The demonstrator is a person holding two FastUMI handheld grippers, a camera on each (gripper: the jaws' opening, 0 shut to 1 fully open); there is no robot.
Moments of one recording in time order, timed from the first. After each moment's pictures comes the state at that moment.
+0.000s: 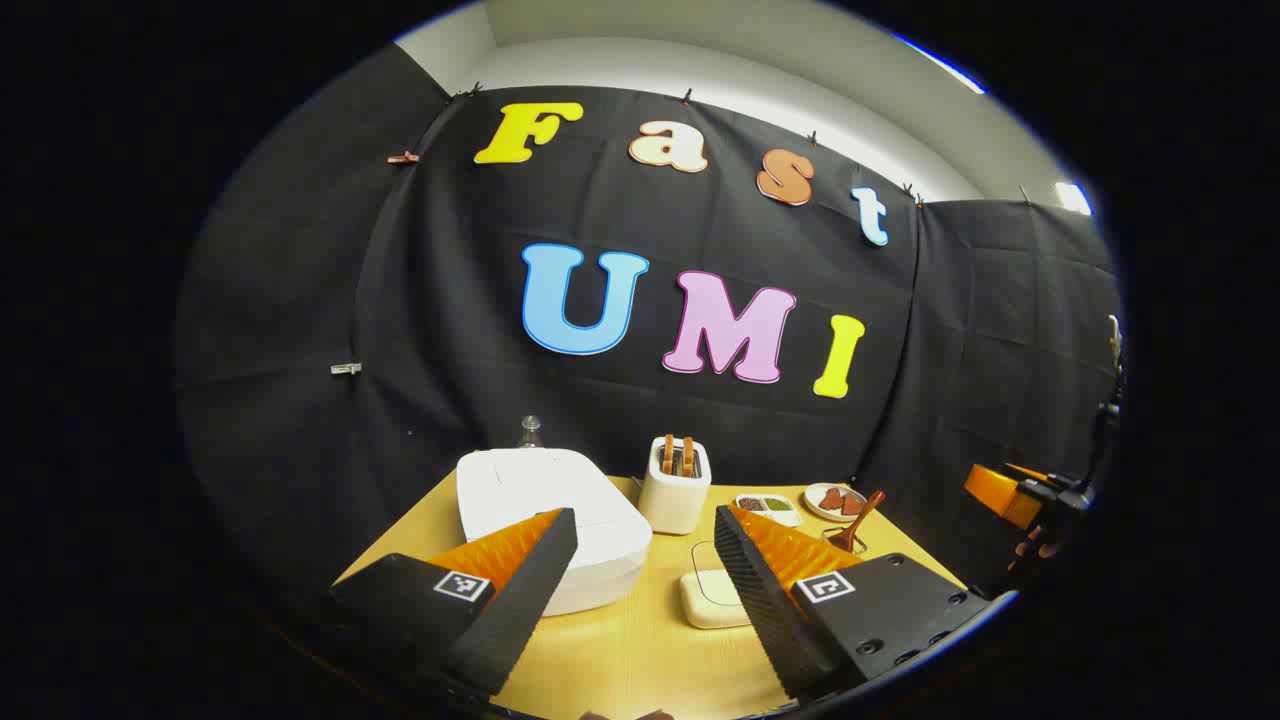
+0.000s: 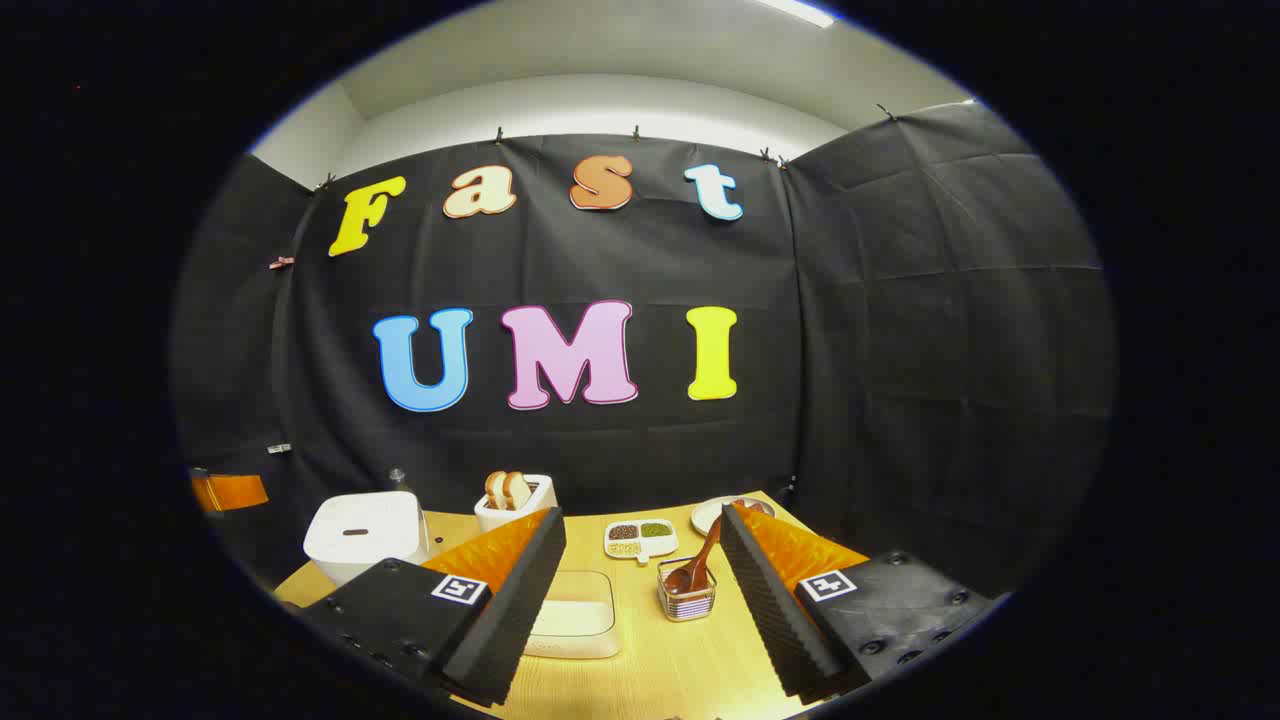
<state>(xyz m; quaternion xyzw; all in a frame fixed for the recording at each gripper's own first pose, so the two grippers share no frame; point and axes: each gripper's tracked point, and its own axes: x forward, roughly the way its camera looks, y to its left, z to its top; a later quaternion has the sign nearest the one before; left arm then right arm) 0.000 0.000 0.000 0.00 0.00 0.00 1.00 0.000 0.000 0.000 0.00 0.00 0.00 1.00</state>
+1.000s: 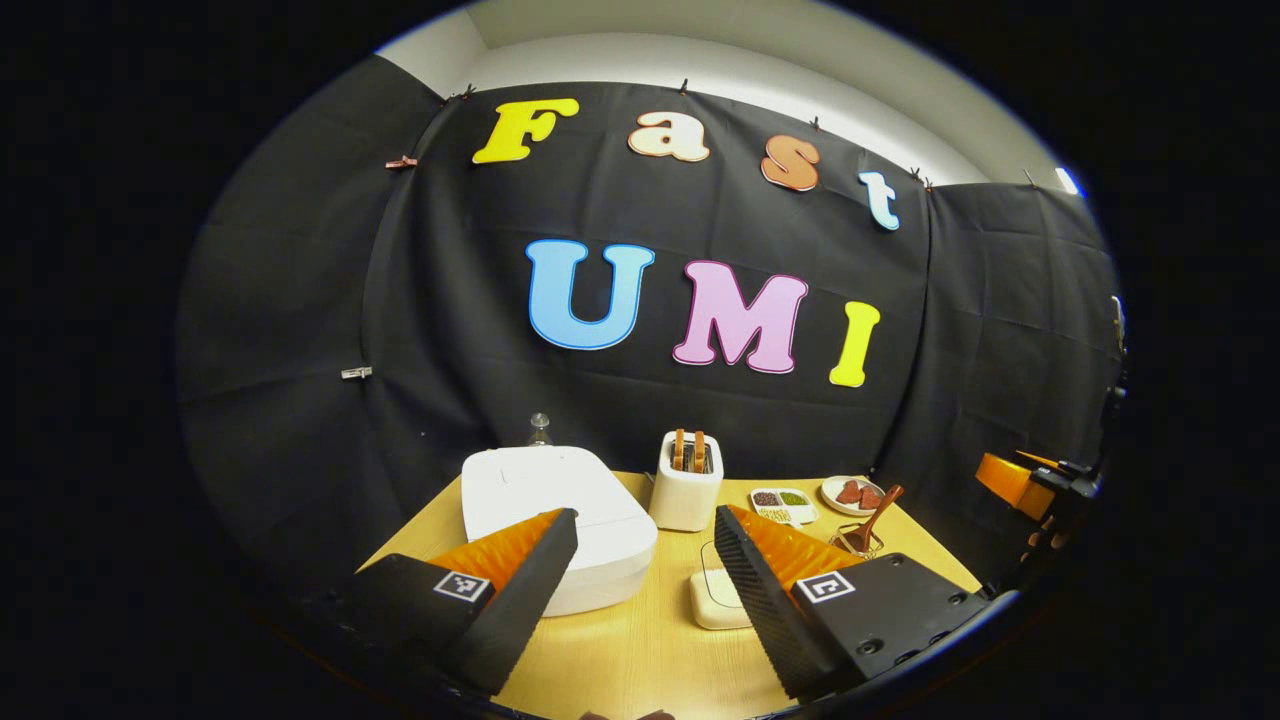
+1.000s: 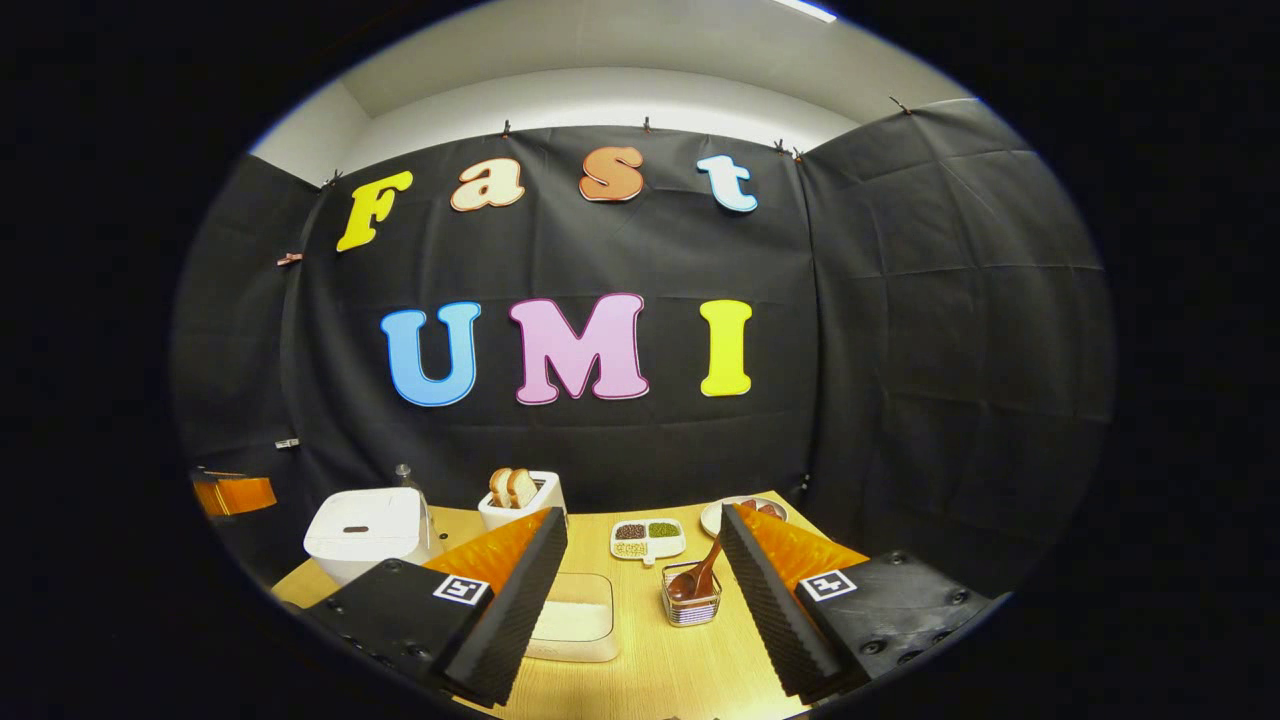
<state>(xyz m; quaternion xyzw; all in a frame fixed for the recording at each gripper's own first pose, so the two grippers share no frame) 0.021 -0.014 0.007 0.01 0.02 0.03 1.00 0.030 -0.008 -0.002 0.00 0.01 0.03 1.00</state>
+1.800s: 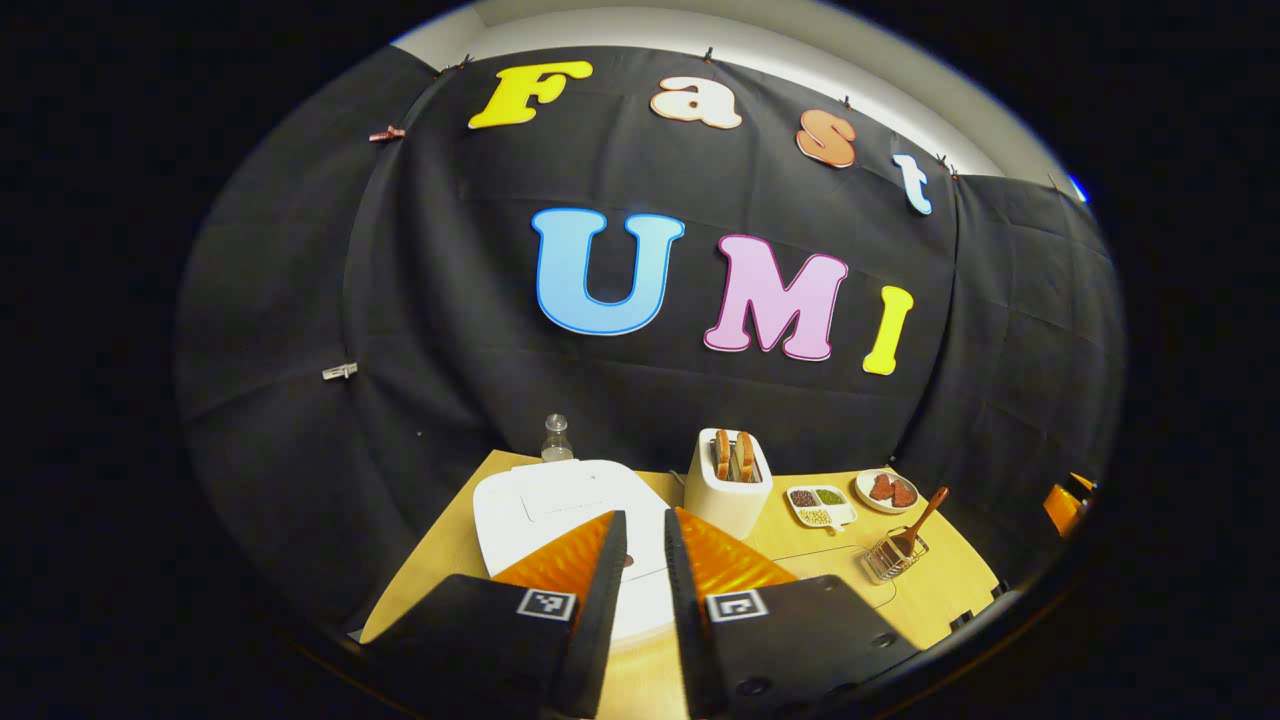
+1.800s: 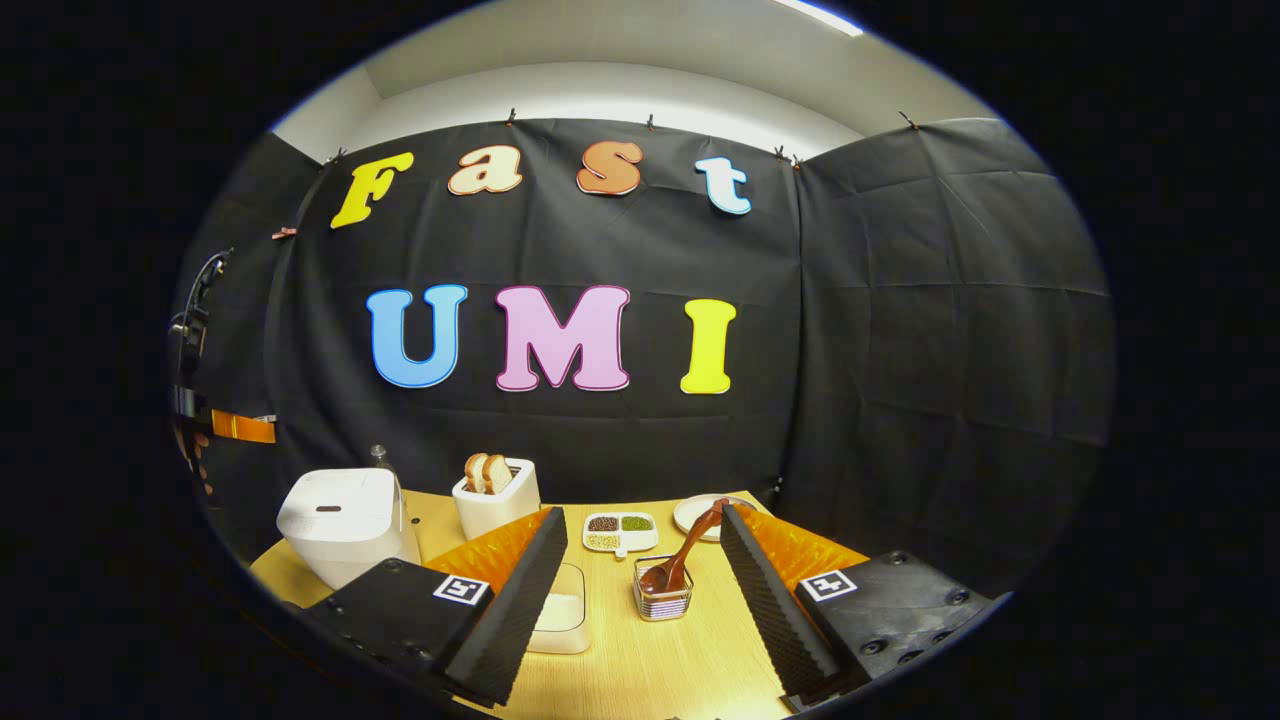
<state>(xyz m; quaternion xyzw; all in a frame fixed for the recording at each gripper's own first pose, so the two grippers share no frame) 0.130 0.077 0.018 0.00 0.07 0.02 1.00 0.014 -0.015 -0.016 -0.04 0.02 -0.01 1.00</state>
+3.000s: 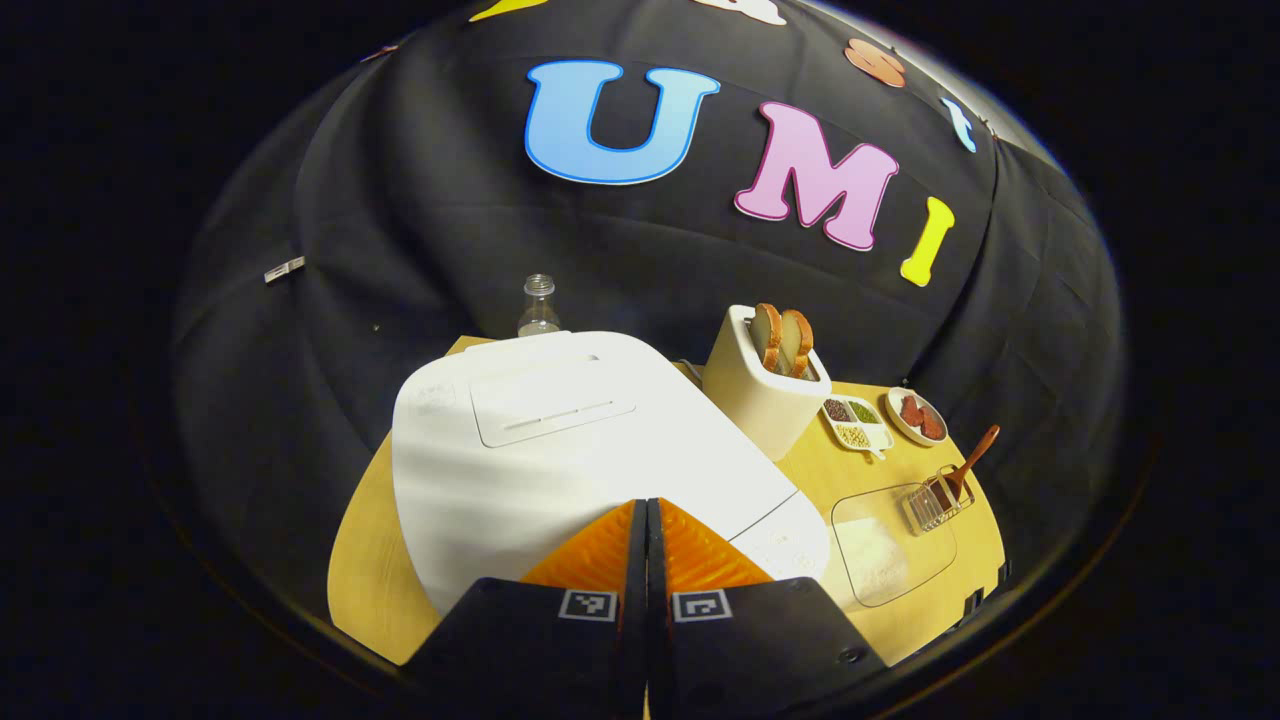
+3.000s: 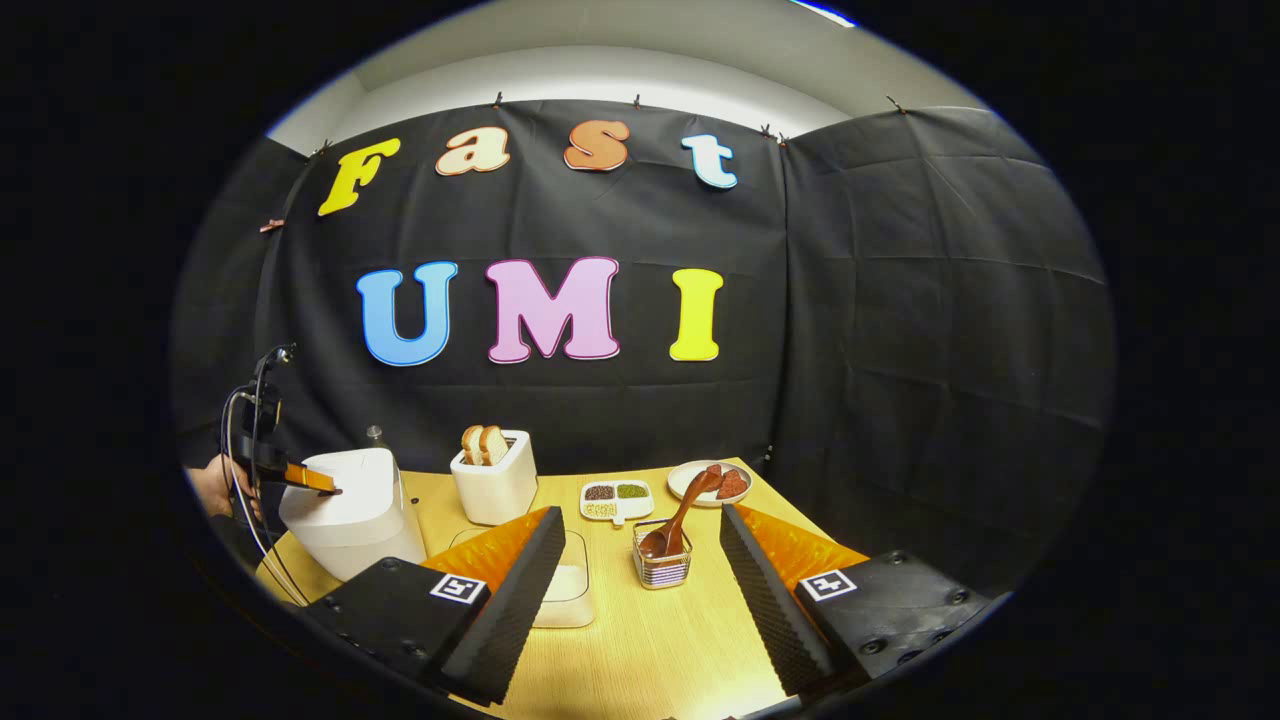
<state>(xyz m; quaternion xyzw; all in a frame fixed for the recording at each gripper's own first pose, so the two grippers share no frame) 0.217 0.112 -0.108 -0.04 0.23 0.00 0.97 -0.003 -0.011 -0.043 -0.02 0.06 -0.02 1.00</state>
